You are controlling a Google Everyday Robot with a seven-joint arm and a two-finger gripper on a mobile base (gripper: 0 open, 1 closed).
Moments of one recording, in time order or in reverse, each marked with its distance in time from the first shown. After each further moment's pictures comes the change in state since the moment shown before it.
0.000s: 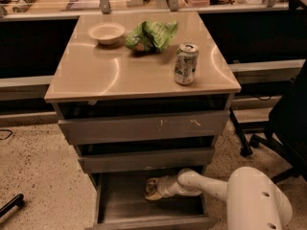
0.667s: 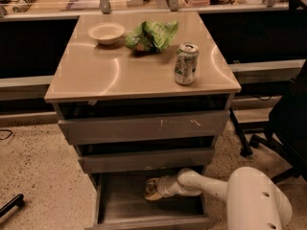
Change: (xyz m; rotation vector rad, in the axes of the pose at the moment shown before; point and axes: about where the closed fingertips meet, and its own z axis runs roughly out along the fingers) arm 0.000 0.000 0.000 0.000 0.000 0.000
